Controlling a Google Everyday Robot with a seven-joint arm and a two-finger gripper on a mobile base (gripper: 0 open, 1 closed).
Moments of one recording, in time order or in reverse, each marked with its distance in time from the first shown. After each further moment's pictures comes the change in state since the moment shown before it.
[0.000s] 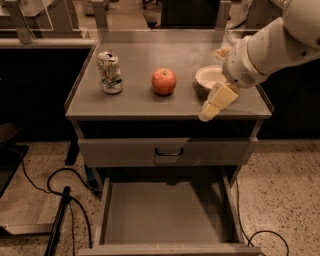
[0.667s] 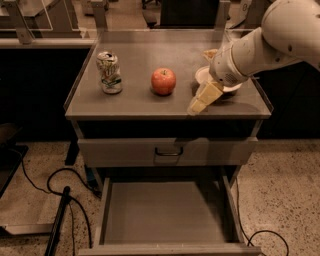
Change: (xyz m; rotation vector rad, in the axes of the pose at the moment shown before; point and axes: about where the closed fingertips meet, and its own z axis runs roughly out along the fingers) arm -0.006 -0.028 0.053 -0.007 -0.091 0.006
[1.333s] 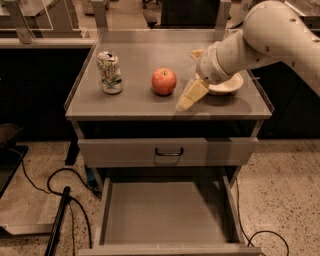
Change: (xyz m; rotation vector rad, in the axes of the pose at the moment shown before) arm -0.009 -0.015 0.033 -0.010 -0.035 -0.012
